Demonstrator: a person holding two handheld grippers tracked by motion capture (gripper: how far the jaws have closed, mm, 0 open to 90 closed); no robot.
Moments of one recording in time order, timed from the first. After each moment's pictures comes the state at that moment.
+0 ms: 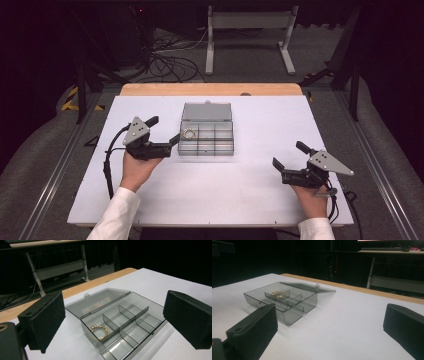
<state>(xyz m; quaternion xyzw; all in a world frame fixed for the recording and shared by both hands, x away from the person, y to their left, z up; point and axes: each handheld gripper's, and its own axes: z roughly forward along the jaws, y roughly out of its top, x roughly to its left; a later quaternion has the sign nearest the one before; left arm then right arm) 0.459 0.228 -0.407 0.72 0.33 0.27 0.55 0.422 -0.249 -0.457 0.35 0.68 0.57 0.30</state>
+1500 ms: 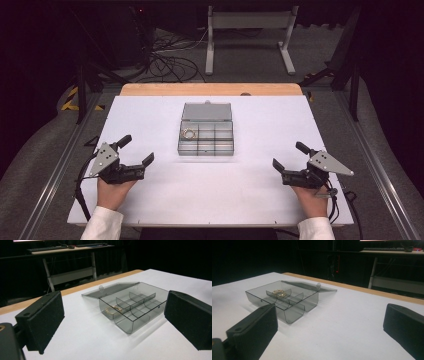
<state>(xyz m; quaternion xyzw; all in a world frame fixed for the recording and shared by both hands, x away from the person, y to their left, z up) 0.406 0.293 -0.442 0.69 0.34 0.31 0.56 0.422 -0.250 -0.458 0.34 0.68 0.58 0.29</state>
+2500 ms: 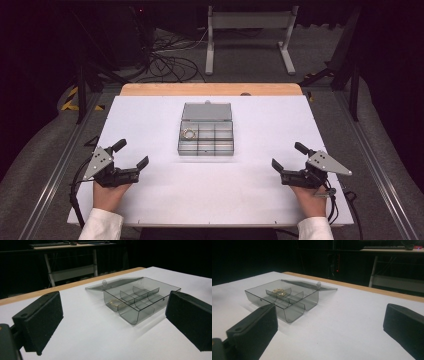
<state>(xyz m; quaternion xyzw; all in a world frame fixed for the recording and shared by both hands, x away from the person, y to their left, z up) 0.405 0.308 -0.457 0.68 0.35 0.31 0.56 0.424 -0.249 -0.463 0.35 0.68 0.57 0.29</state>
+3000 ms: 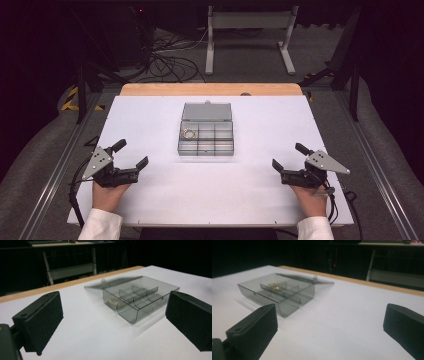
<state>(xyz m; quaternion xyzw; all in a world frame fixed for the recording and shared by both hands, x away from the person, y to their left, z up) 0.406 0.309 -0.457 0.69 0.35 0.29 0.56 0.428 -0.251 -0.468 0.36 0.69 0.55 0.29</state>
